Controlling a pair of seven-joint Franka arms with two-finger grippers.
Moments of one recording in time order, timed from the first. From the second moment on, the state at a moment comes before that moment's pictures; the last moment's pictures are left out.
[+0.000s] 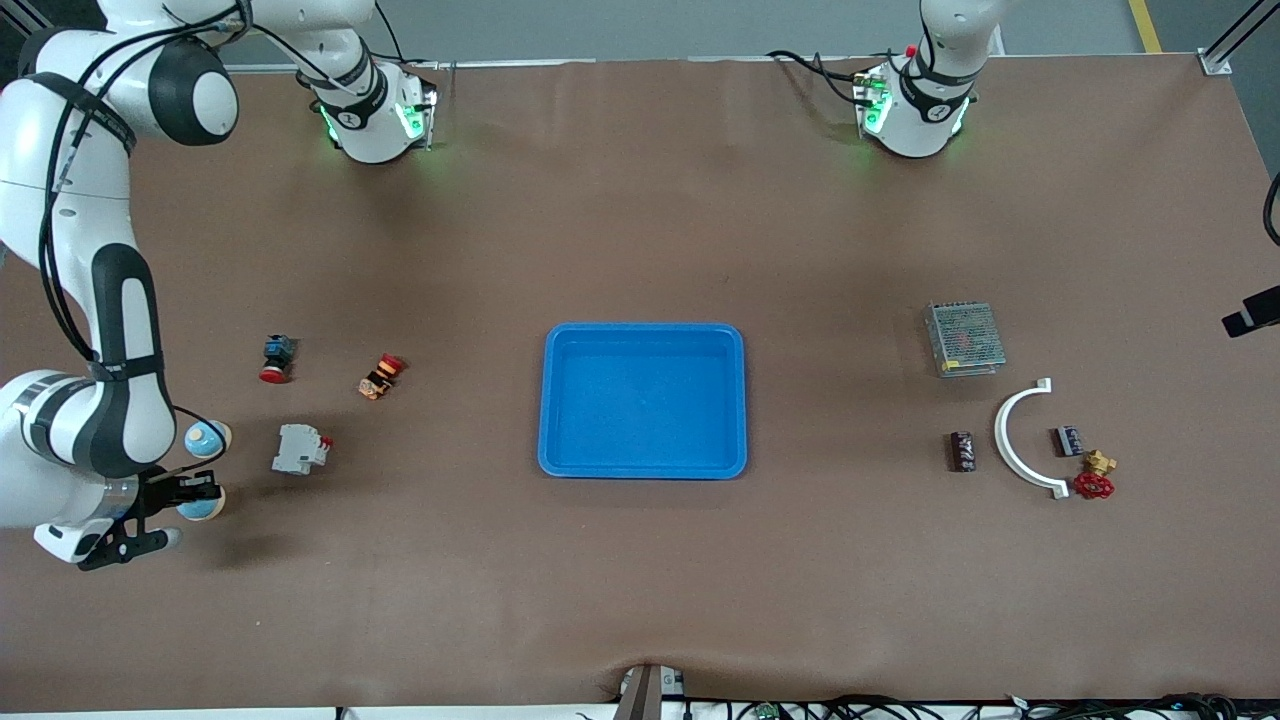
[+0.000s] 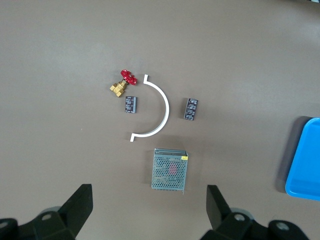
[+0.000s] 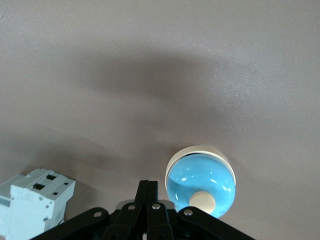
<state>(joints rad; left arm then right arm) 0.64 0.25 -0.56 -1.33 0.06 1.53 -0.06 -0.20 0.96 -0.05 -1.14 0.09 1.97 -0.54</state>
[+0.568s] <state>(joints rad) 0.15 0.22 -0.07 -1.33 0.01 1.53 -0.07 -0.20 0.96 -0.05 -1.15 0.09 2.00 -0.55</state>
